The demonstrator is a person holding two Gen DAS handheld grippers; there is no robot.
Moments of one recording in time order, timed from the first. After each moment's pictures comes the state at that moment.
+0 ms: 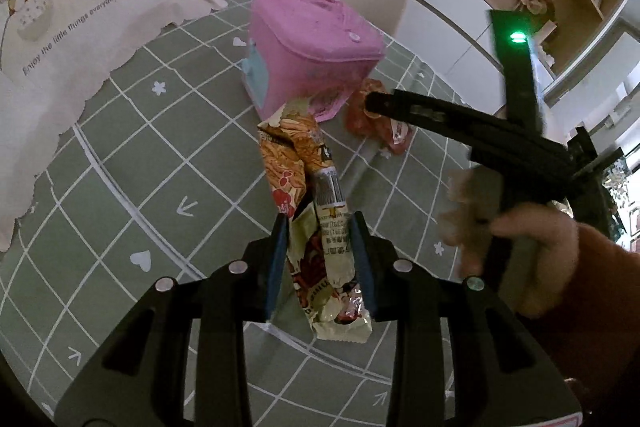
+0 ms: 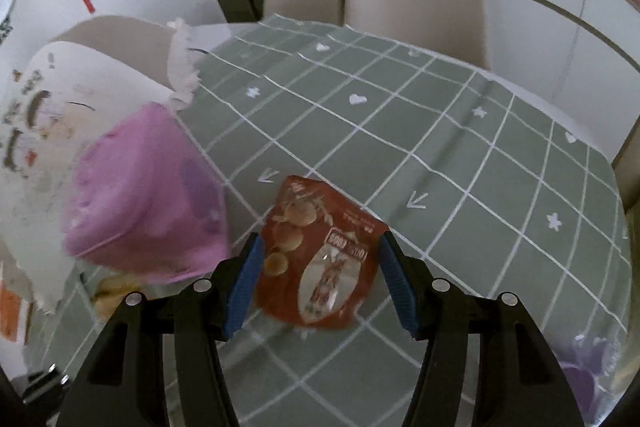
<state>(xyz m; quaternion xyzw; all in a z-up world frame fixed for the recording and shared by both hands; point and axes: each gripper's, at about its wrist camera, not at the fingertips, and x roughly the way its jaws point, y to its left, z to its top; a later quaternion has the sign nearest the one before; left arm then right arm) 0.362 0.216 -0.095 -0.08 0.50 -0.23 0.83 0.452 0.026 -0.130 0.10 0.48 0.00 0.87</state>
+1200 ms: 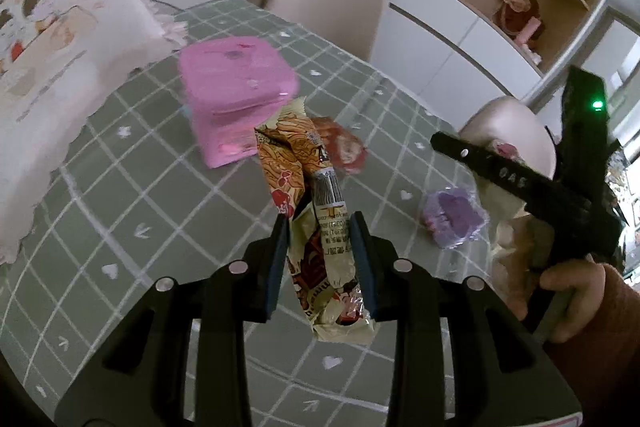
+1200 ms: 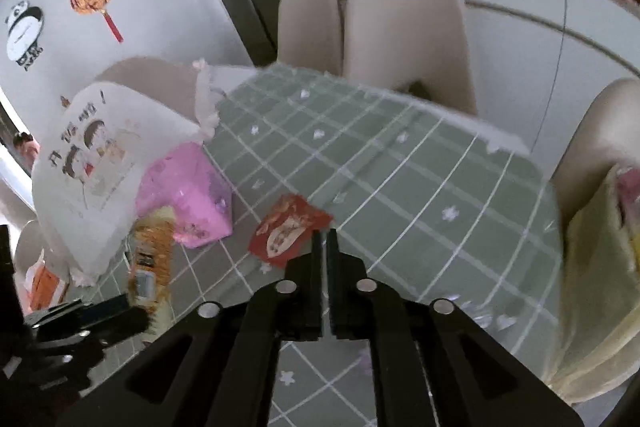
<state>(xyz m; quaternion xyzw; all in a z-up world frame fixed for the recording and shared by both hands) 0.348 0.172 -0.050 -0.06 0.47 -0.23 0.85 0.378 -0.047 -0.064 0.12 0.43 0.05 0.89</state>
